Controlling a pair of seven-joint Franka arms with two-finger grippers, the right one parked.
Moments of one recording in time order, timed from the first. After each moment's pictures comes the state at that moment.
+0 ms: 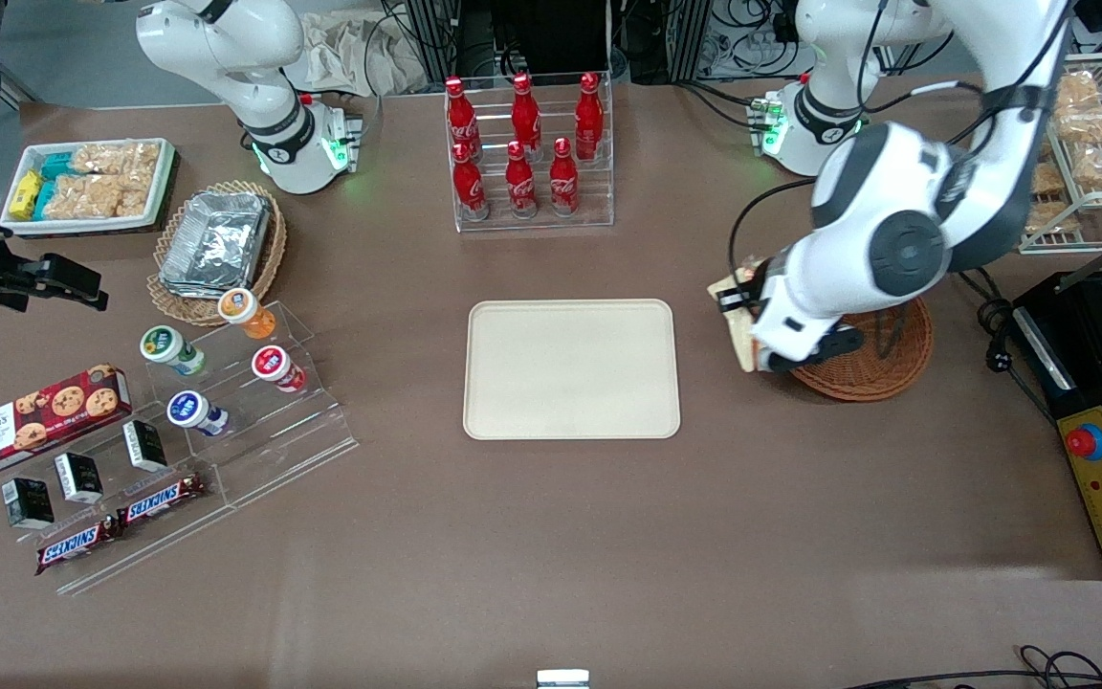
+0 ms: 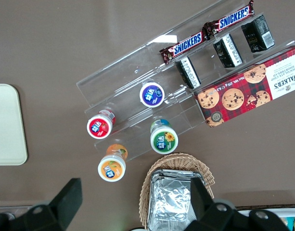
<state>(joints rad) -0.01 0.25 -0.47 -1.76 -0.13 1.71 -0.66</state>
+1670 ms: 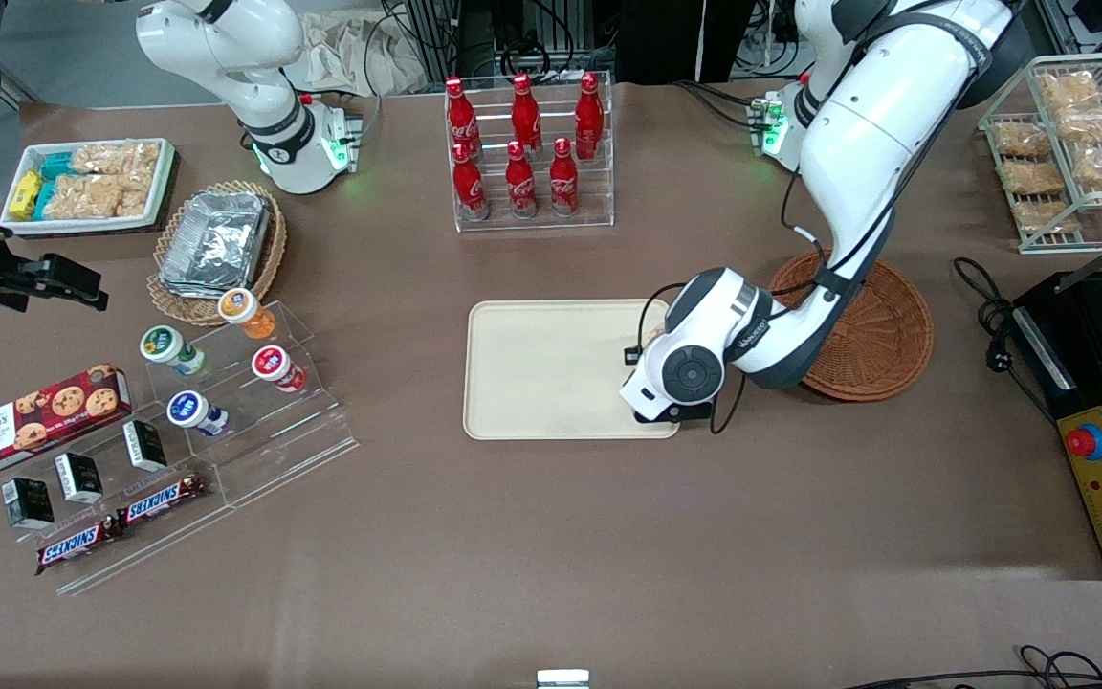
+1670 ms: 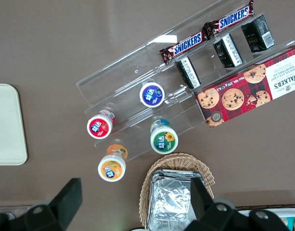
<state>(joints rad) -0.18 0.73 -0.46 -1.63 0.08 1.91 -0.69</state>
